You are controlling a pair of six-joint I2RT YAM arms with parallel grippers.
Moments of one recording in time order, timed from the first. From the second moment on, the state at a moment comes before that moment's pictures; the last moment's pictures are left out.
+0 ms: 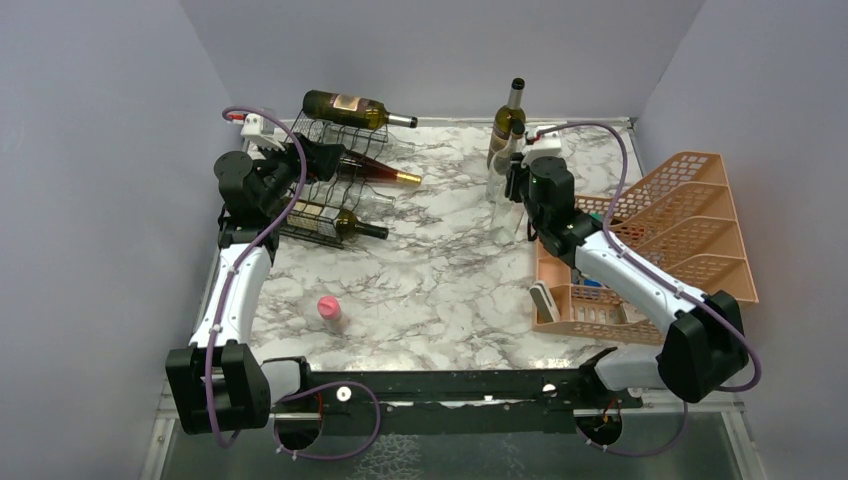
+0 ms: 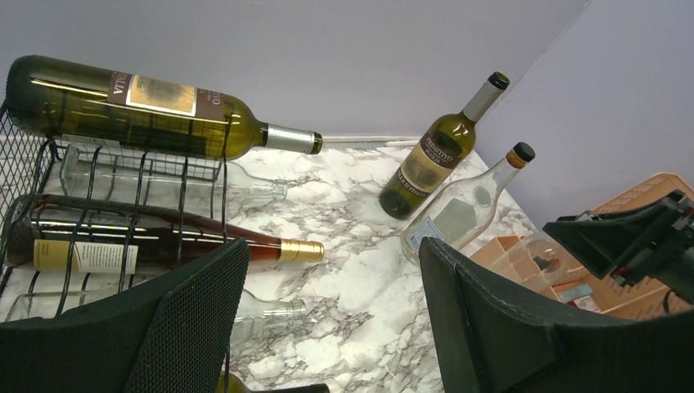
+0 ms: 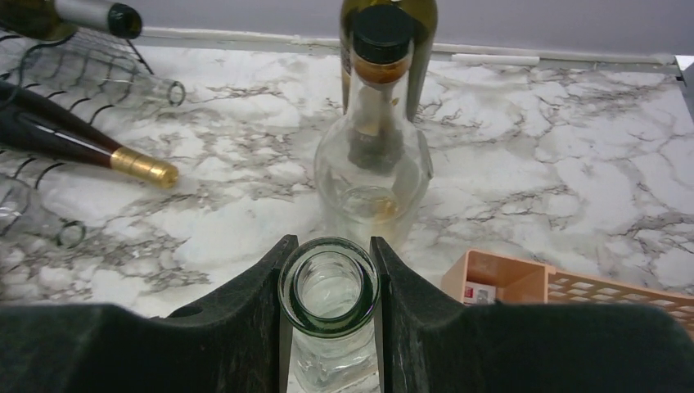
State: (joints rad) left arm 0.08 1.18 0.92 0.34 0.57 -0.46; right arm 0.53 1.31 0.98 0.11 0.41 0.10
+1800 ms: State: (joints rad) left arm 0.05 1.25 0.92 0.34 0.58 -0.48; right arm 0.44 1.08 1.17 -0.41 -0.17 0.17
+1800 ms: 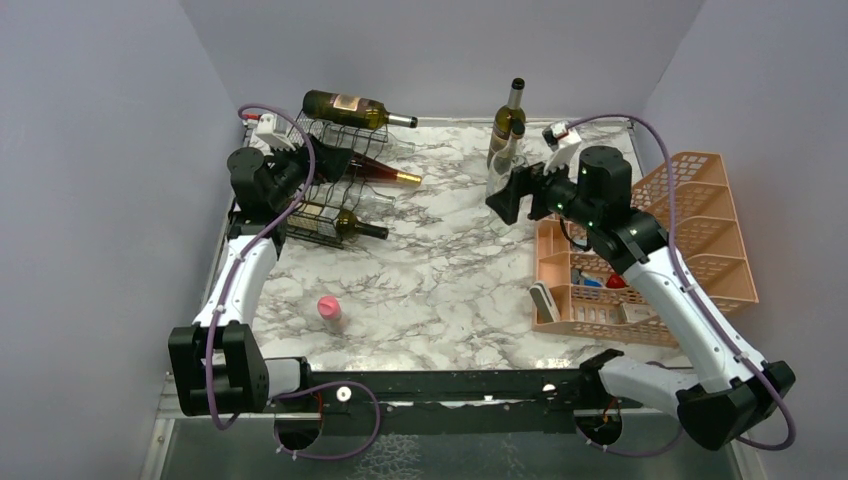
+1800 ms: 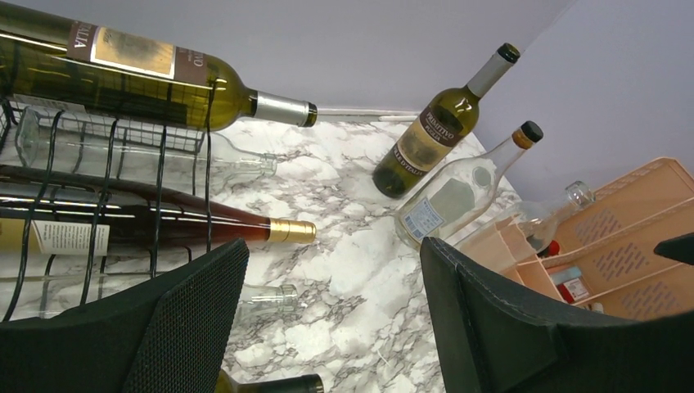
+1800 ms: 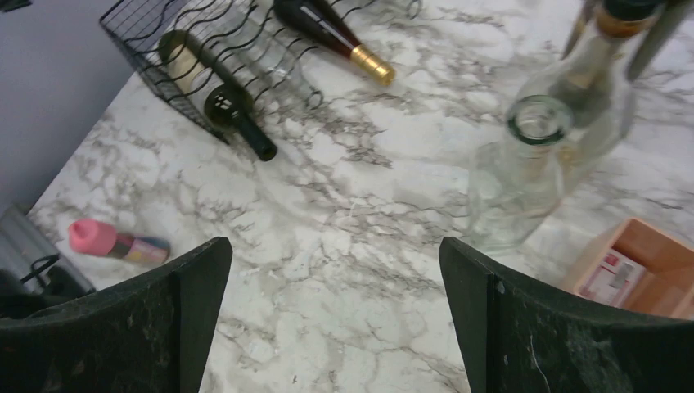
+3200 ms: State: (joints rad) left arm 0.02 1.28 1.00 0.05 0.33 -0.40; right arm 0.76 2.38 2.07 0.05 0.32 -0.70
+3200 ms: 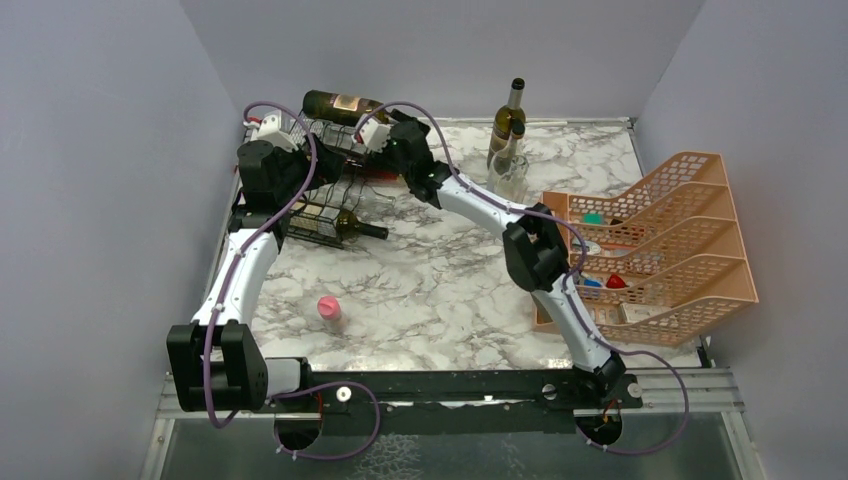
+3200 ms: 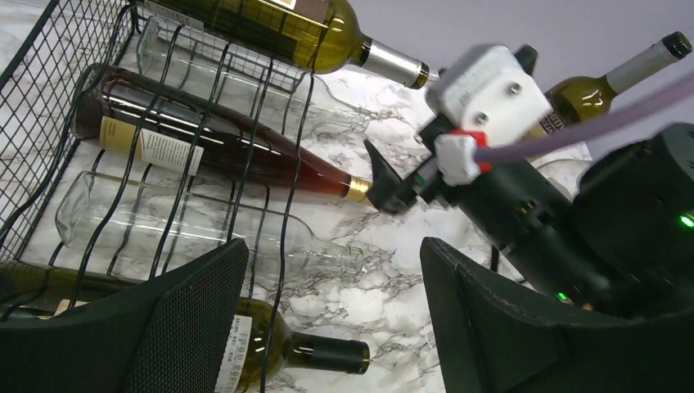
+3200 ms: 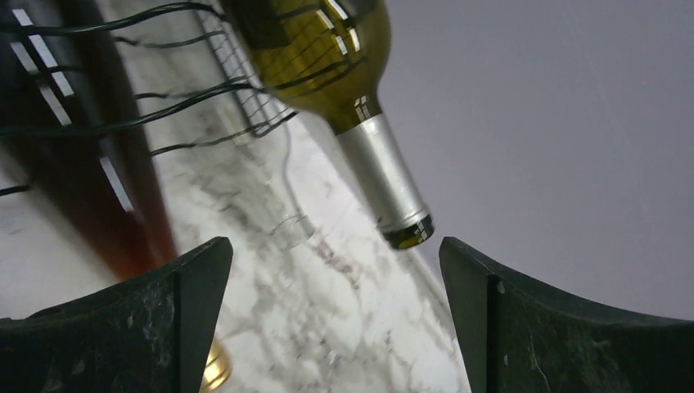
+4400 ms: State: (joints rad) left arm 0.02 1.32 1.02 0.02 0.36 -0.42; right arm 0.63 2.80 2.47 0.38 0.04 -0.92
